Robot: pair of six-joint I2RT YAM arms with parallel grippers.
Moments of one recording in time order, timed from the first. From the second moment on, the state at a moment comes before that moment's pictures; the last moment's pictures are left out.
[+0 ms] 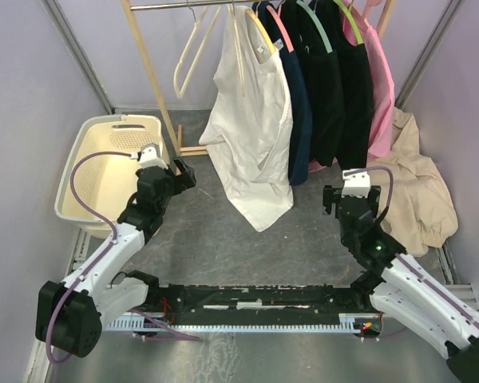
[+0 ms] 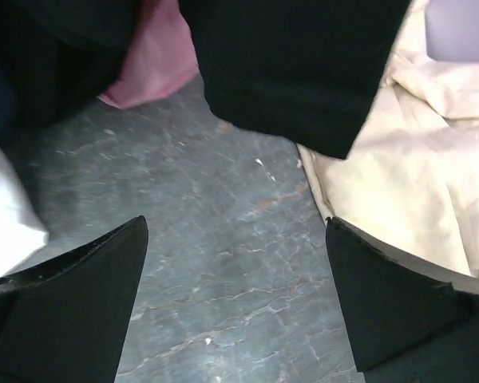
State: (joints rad) left arm -0.31 1.00 0.61 0.04 -0.25 -0.50; right arm 0.62 0.64 0.52 -0.28 0.75 0.13
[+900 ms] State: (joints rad) left arm -0.12 1.12 0.25 0.64 -0.25 -0.19; right arm 0.14 1.26 0.21 0.73 0.67 0.14
